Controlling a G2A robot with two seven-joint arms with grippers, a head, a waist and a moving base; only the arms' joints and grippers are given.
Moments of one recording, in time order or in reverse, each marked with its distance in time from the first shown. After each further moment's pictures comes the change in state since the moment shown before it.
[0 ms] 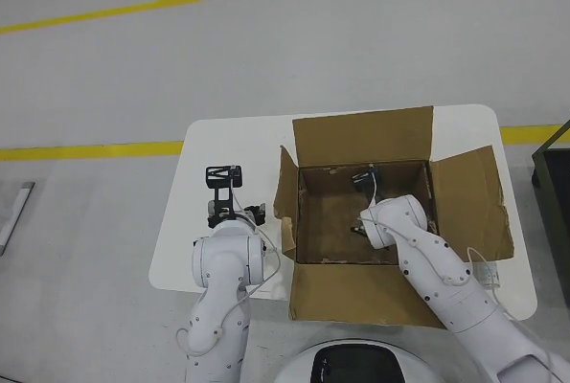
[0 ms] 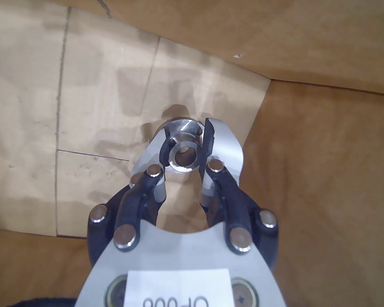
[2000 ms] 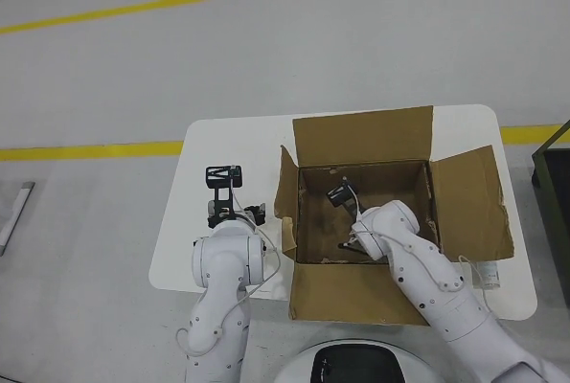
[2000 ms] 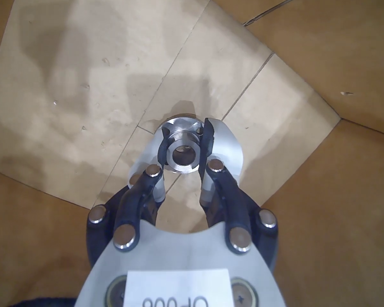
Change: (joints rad) left arm 0.000 0.000 0.000 0.000 0.000 0.000 0.000; right arm -0.035 -0.034 0.005 -0.029 0.083 -0.204 -0.051
